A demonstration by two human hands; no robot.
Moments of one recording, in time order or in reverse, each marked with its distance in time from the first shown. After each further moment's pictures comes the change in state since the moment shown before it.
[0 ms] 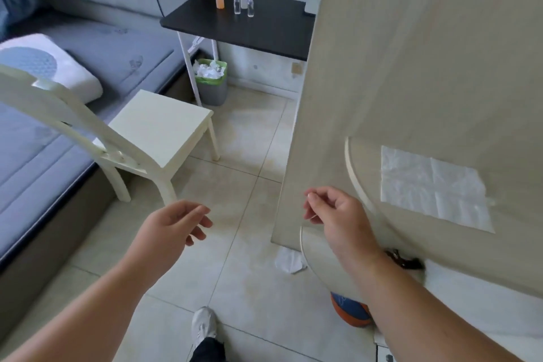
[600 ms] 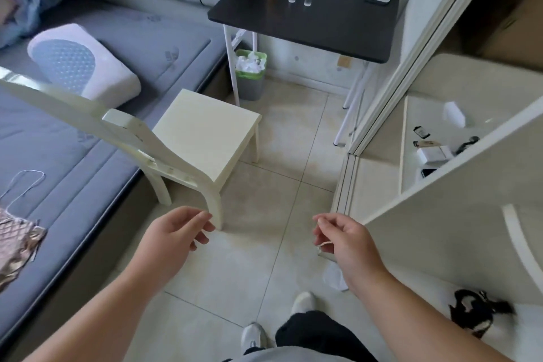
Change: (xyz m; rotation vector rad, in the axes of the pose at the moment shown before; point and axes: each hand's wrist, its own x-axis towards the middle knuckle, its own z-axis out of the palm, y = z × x) left_hand 0.147 -0.045 -0.185 0.018 0.060 -0.124; right_hand 0.103 0.011 0.212 0.021 -0.071 0.280
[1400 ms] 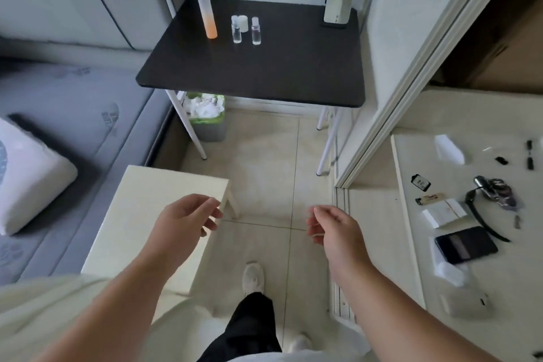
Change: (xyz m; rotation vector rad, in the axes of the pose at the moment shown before) left_hand 0.333 0.171 0.067 0.066 -0.170 0.092; right_hand 0.278 -0.137 0.009 0.263 0.291 0.056
